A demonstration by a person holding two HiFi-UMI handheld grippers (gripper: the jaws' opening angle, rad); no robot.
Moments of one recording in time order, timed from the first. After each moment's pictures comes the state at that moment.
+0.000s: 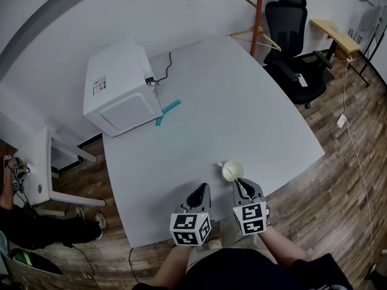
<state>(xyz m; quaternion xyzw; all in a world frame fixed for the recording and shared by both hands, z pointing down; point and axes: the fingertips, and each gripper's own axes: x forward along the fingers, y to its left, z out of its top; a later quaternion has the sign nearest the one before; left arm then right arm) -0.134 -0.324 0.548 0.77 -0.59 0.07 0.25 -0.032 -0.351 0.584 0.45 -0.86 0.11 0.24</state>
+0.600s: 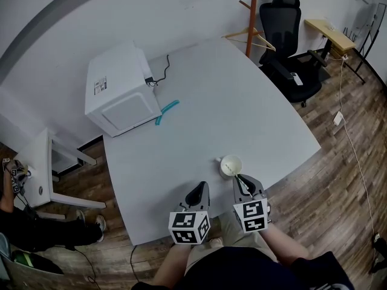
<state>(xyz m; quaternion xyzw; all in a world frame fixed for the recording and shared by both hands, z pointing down) -0.134 -0.308 0.535 0.77 -0.58 0.07 0.24 -0.029 -0.341 0.558 0.46 -0.86 0.09 0.22</state>
